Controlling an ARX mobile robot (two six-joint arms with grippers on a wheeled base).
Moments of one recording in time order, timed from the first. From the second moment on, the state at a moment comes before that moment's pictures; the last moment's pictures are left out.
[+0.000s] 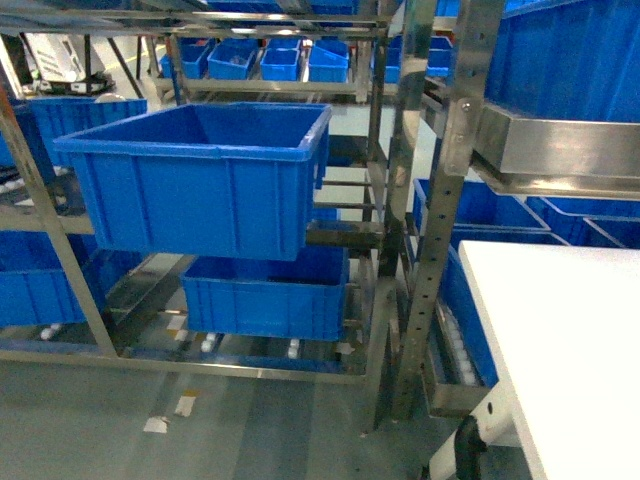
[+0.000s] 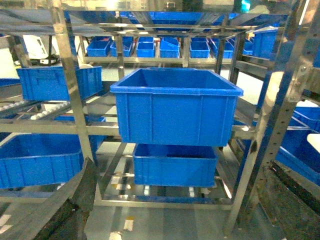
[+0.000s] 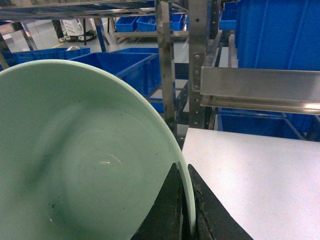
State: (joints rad) left arm 0.00 0.01 0.01 0.00 0.00 0.00; right arm -0.16 0.55 0.27 0.15 -0.38 0.05
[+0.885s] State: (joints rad) left arm 0.00 0.01 0.01 -0.01 0.00 0.00; right arm -0.16 0.55 0.27 0.15 -0.39 0.06
